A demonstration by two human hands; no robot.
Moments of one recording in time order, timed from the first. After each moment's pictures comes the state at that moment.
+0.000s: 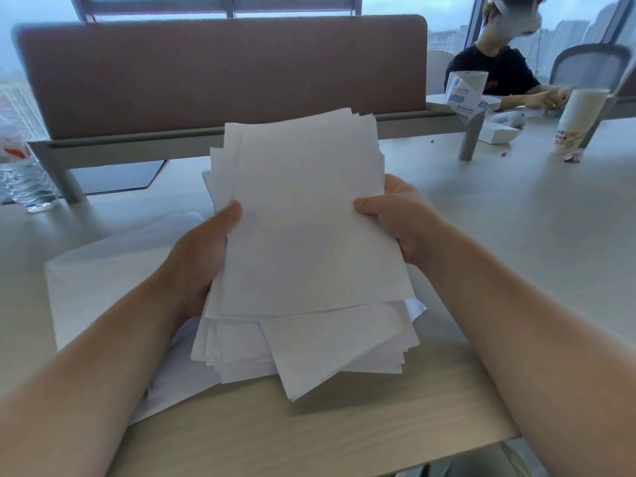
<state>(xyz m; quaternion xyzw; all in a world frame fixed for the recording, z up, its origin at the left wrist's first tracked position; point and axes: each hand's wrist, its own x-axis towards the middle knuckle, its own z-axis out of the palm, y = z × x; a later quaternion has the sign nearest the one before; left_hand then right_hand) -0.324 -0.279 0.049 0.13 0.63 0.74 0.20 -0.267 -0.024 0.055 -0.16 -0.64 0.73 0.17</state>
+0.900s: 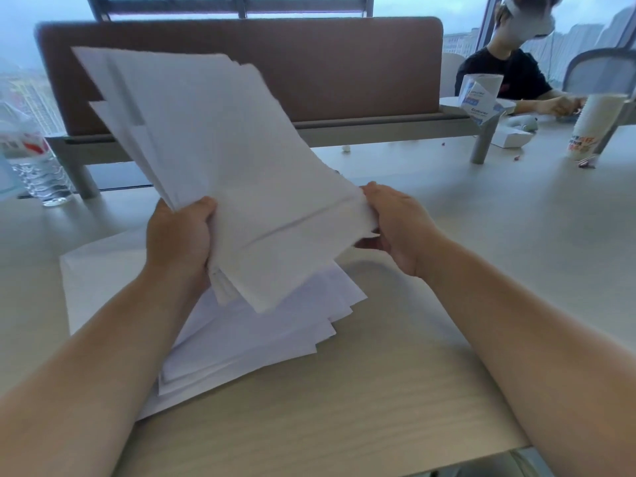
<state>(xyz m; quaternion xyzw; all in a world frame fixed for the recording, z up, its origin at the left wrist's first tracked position) -0.355 -0.290 0.051 0.02 0.61 0.78 -0.10 -0.269 -0.047 0.053 -0.17 -0.69 0.68 0.15</state>
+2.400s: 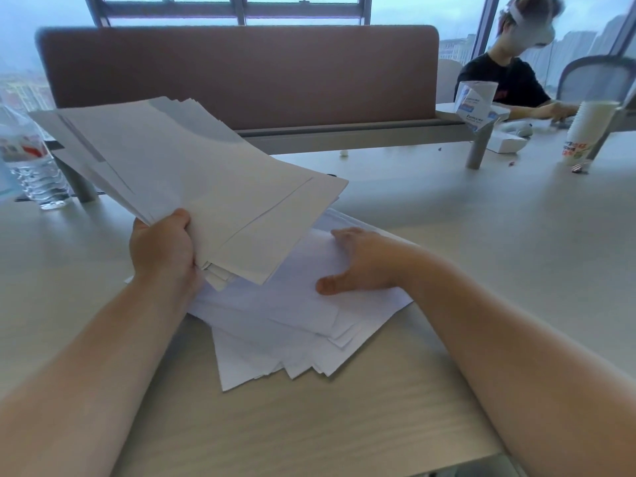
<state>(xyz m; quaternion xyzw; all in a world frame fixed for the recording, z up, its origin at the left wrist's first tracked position) -0.373 -0.298 0.039 -0.06 0.54 0.82 -0.17 -0.270 -0.055 0.041 -0.06 -0.99 0.13 -0.05</state>
